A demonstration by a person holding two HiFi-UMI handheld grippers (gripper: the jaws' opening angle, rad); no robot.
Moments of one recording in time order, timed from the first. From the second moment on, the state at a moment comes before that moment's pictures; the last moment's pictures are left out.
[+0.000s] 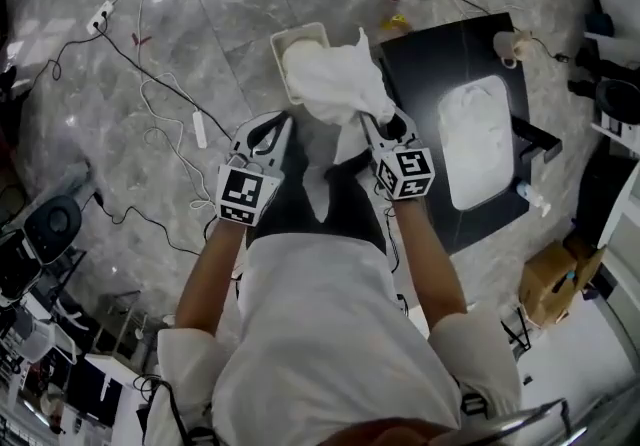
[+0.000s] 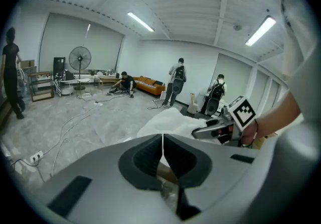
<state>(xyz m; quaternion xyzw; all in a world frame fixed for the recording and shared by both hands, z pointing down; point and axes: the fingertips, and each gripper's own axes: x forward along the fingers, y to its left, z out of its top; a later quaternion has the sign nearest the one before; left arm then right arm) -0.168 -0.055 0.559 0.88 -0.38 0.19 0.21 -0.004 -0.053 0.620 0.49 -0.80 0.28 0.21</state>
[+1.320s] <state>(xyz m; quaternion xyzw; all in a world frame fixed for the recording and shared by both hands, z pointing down) -0.195 -0.099 0.943 0.83 -0.40 0.25 0.29 -0.083 -0.094 1.138 0.41 -0.75 0.36 0.38</state>
